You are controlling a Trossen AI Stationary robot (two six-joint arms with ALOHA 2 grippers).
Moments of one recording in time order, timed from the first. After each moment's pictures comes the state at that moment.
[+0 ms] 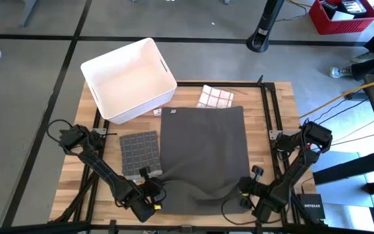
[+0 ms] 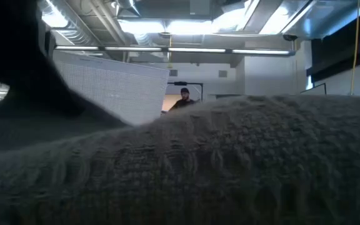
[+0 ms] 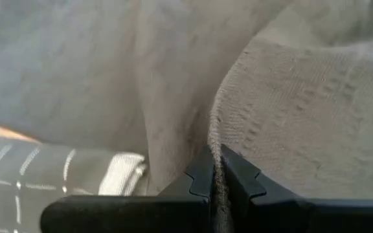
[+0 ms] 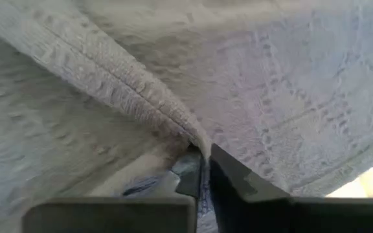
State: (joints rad) left arm -0.78 1.90 1.17 -0.53 -0.78 -1.01; right arm 1.04 1.76 0.95 -0.83 0.53 1.43
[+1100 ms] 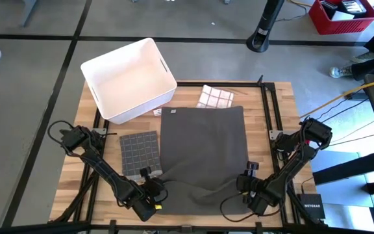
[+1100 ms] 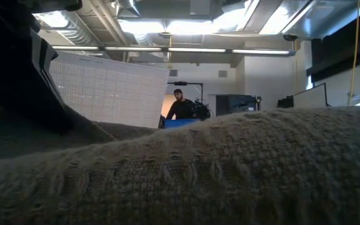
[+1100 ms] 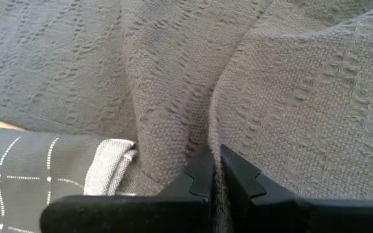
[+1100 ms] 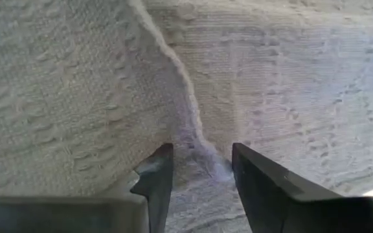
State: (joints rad) left arm -0.77 1.92 1.17 -0.53 -0.72 -1.00; right arm 0.99 1.72 0.88 -0.78 0.46 1.09
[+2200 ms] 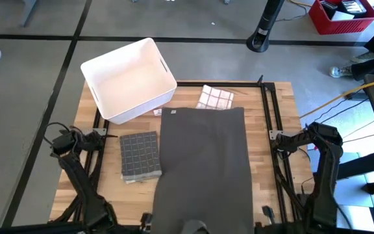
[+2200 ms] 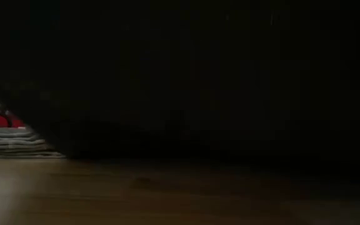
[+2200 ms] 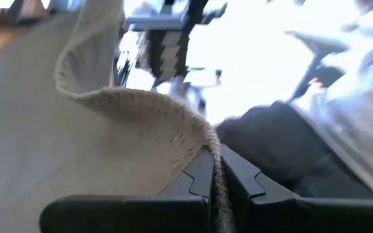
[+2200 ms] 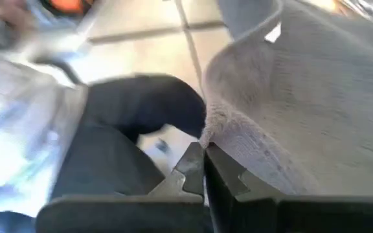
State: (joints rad) left arm -1.02 1.91 1.56 -0.19 -0.58 -0.50; right arm 1.31 1.72 1.48 -0.59 0.72 1.03
